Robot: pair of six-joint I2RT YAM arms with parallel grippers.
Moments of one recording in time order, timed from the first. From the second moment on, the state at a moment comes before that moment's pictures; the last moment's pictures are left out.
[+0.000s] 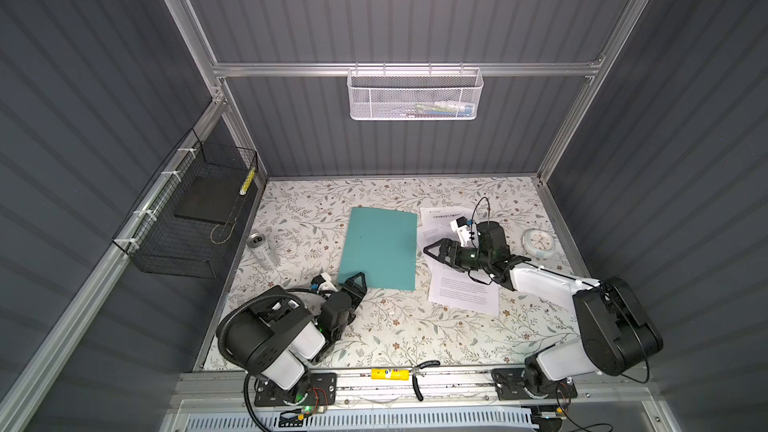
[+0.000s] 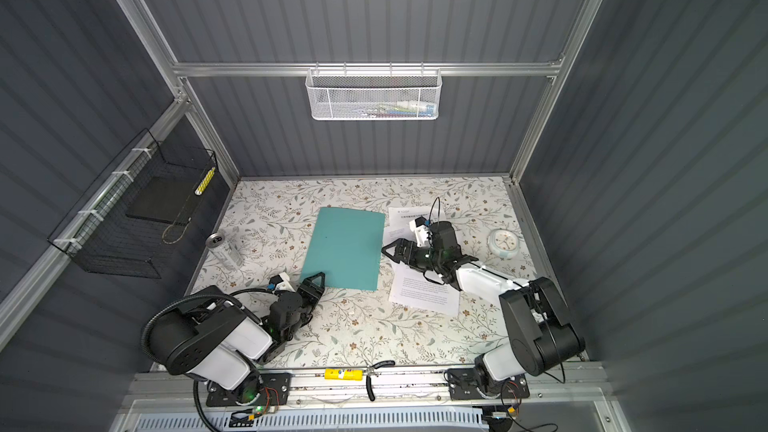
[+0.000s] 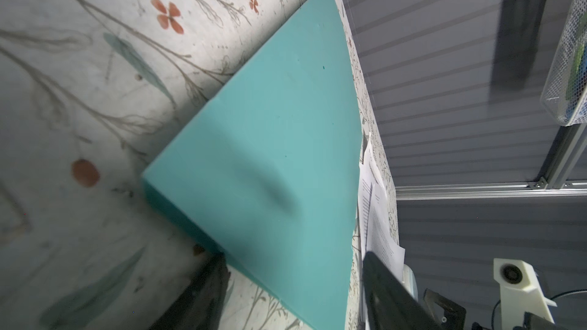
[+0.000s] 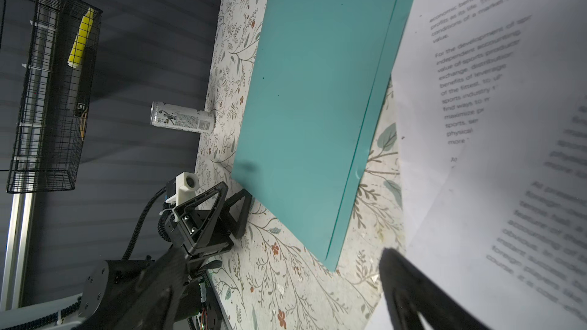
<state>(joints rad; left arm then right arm) -0.71 1.62 0.05 1.19 -0.34 -1.34 0.39 1.48 0.69 0.20 -0.64 0.71</state>
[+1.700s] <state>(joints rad) -0.45 1.31 0.15 0.67 -0.06 -1.20 0.39 1.49 0.69 0.21 -0.63 0.73</state>
